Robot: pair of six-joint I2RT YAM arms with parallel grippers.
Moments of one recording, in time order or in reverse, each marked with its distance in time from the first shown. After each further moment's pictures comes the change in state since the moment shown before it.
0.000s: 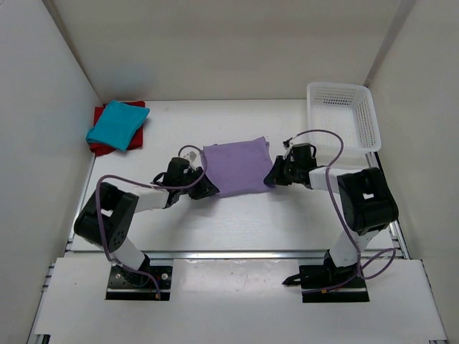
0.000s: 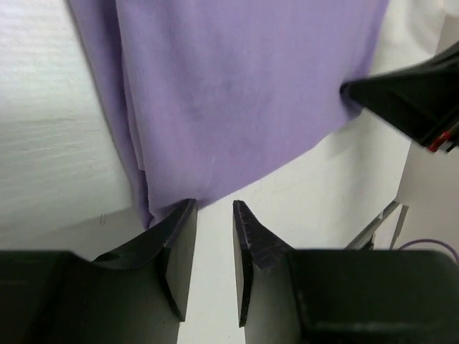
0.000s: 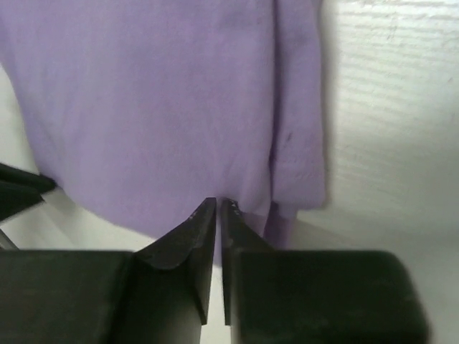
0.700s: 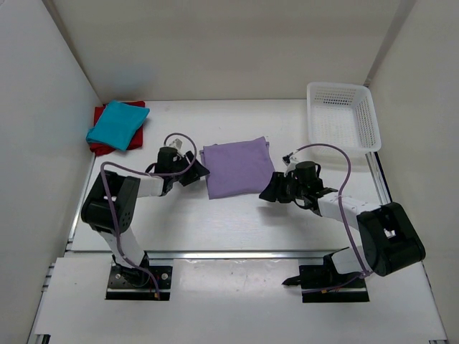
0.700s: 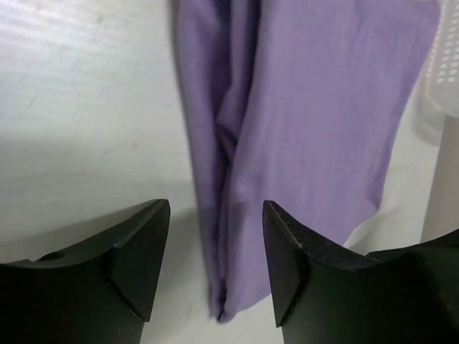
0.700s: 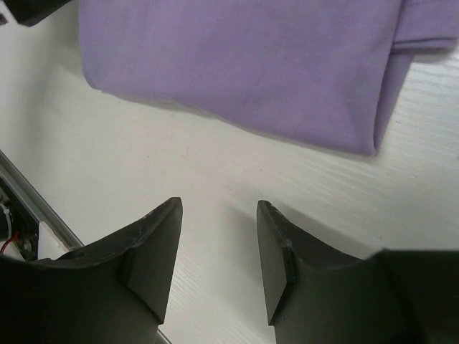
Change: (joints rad) left arm 0.164 0.085 0.077 0.057 -0.064 0.092; right arm 0.097 -0.370 -0.302 0.047 -0.017 -0.014
